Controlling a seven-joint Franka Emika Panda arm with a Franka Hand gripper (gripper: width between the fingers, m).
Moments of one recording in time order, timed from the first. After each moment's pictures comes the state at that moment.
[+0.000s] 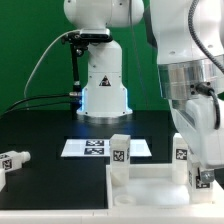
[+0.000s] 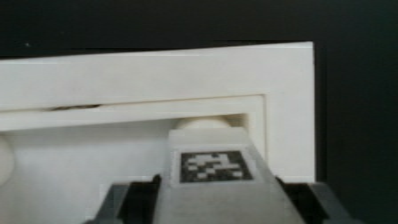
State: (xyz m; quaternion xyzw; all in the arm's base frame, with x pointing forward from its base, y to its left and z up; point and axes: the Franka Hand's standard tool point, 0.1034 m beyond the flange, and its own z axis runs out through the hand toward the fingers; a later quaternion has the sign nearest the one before) arm 0.640 0.110 0.069 -0.66 0.74 0.04 0.08
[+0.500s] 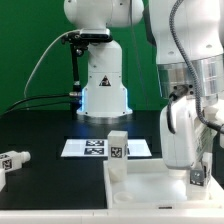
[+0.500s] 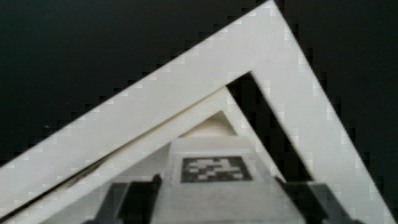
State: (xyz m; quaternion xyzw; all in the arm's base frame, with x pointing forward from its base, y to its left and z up) arm 0.635 0.112 0.069 -0.49 0.87 0.06 0.06
